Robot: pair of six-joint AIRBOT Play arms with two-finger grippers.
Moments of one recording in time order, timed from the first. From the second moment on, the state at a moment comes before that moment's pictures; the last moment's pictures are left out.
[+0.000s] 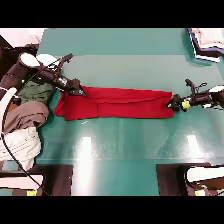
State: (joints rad) left arm -0.12 -1.50 1.37 0.81 -1.34 -1.29; right arm -0.36 -1.58 1.01 -0.83 1.25 1.10
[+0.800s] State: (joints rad) left arm -0.48 -1.93 1.72 0.85 -1.11 -1.40; right arm -0.06 -1.37 1.58 -0.80 1.48 1.26
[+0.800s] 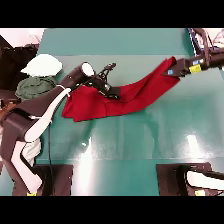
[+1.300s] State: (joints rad) left arm -0.45 -1.99 1.78 0.89 -1.18 -1.43; right arm 0.22 -1.49 1.89 -0.81 1.42 1.33
